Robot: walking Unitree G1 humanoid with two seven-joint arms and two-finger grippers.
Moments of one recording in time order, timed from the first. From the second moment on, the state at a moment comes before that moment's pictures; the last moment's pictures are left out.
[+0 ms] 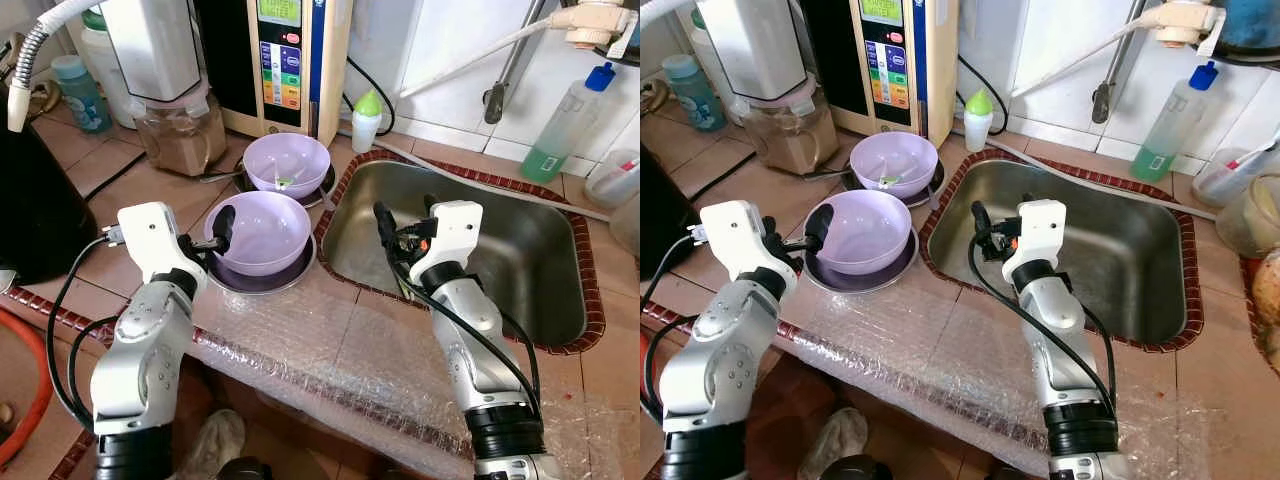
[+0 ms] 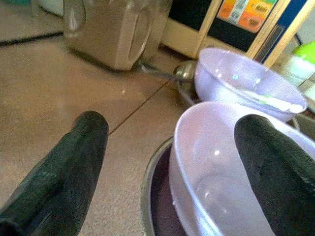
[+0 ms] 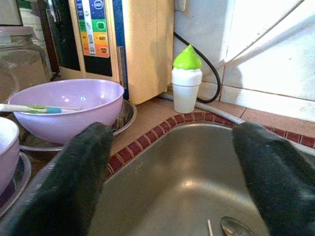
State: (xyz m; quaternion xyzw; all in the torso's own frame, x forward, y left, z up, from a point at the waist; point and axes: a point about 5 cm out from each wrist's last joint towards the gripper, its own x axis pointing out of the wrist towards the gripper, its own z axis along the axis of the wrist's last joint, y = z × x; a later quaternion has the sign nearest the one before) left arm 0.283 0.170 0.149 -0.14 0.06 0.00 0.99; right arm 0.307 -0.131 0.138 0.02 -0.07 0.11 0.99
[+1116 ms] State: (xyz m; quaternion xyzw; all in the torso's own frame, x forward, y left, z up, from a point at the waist) left arm 0.285 0.166 0.137 -0.17 0.15 -0.05 0.97; right arm 0.266 -0.078 0.112 0.05 0.06 0.41 0.91
